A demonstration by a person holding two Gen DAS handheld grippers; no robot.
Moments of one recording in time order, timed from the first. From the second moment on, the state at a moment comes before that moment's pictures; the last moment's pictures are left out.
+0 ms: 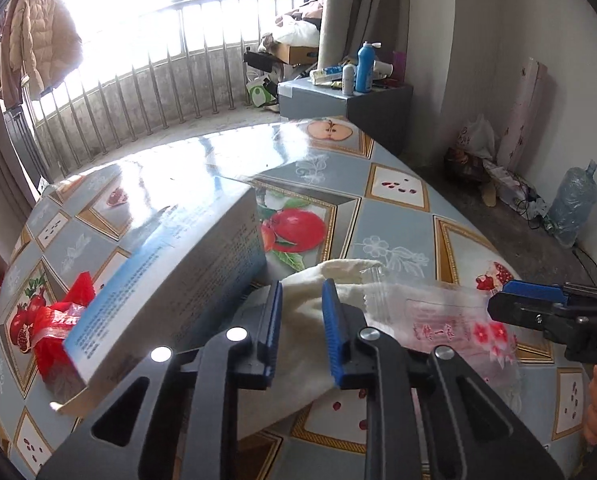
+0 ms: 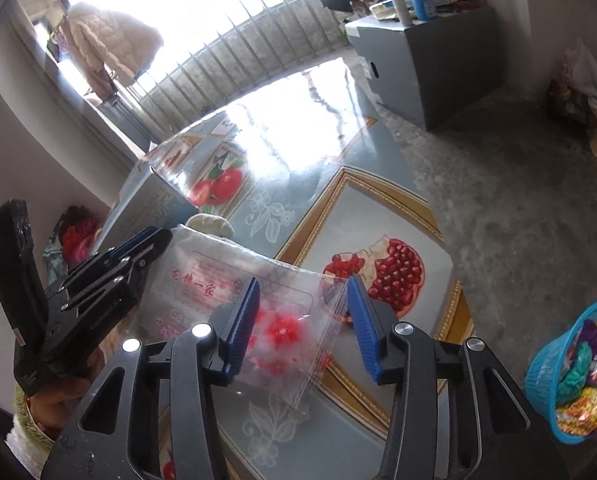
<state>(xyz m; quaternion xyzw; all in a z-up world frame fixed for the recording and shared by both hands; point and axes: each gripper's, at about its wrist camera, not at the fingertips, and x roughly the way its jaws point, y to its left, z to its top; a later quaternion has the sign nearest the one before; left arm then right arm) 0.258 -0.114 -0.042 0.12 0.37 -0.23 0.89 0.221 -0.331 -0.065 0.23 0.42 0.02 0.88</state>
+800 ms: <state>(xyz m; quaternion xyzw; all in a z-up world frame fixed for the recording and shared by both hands) 0.150 -0.075 -0.050 0.13 0.46 -0.29 0.83 0.109 -0.292 -0.056 0.14 0.47 0.00 0.87</state>
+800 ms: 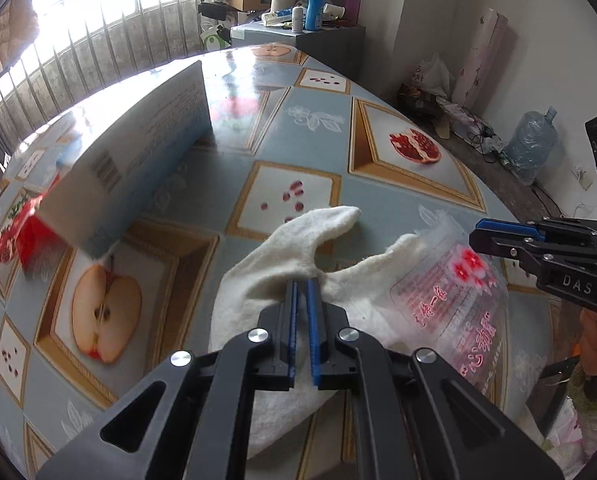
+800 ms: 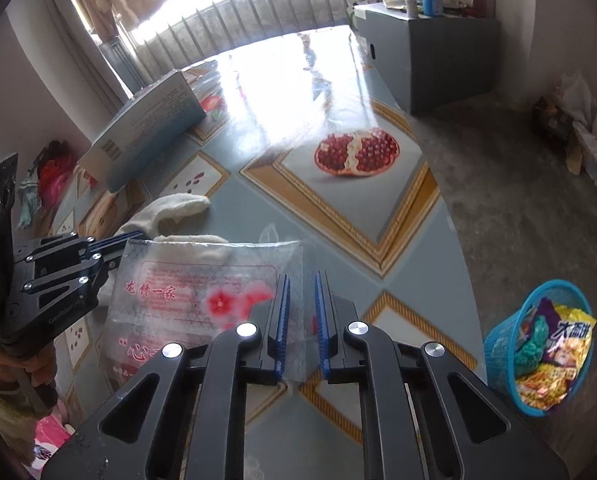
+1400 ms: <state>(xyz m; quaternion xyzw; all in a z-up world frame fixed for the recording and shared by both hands) 0.092 0.002 -0.010 0.00 0.41 -0.31 0.86 0.071 -0.324 -0.033 0.25 0.43 -0.02 0.86</state>
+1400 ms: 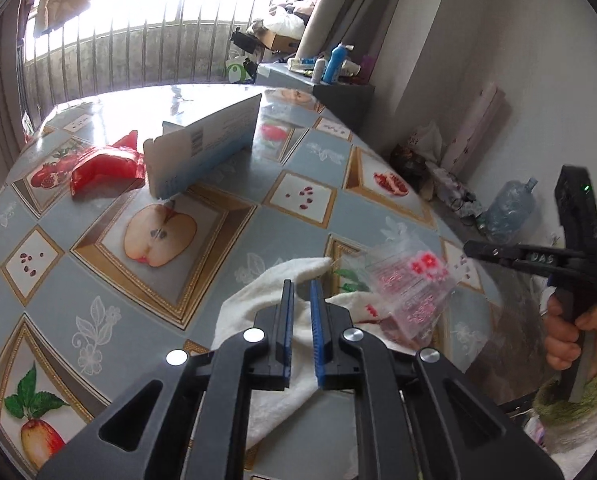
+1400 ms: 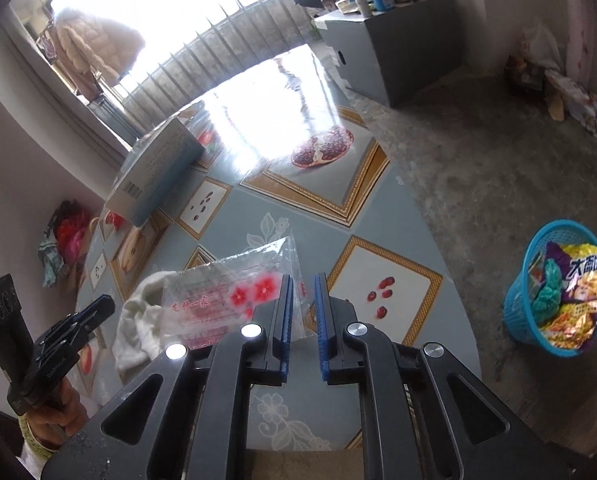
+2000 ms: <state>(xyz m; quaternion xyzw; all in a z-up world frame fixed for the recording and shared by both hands) 0.113 -0.063 -0.053 -0.01 0.48 -0.36 0.80 0.061 -0.311 -0.068 0.41 0.48 0.08 0.77</state>
